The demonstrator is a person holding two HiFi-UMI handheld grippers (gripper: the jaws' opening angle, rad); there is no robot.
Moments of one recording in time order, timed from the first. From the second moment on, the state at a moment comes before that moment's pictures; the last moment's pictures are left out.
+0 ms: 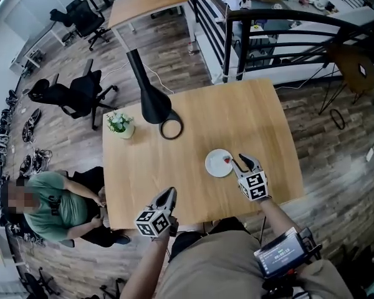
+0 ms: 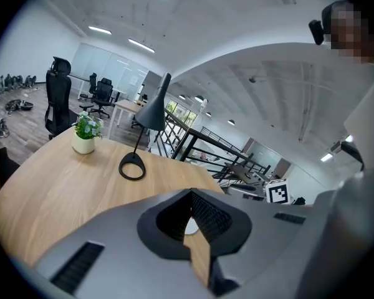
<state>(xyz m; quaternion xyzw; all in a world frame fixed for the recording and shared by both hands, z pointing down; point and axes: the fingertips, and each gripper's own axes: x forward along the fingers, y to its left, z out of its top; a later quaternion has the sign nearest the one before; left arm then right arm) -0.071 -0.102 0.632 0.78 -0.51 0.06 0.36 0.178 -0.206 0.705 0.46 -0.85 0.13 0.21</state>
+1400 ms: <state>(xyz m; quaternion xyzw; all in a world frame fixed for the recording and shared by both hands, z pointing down) -0.214 0.082 0.571 0.83 -0.48 -0.03 0.30 0.008 0.069 0.516 0.46 -0.87 0.04 0.16</state>
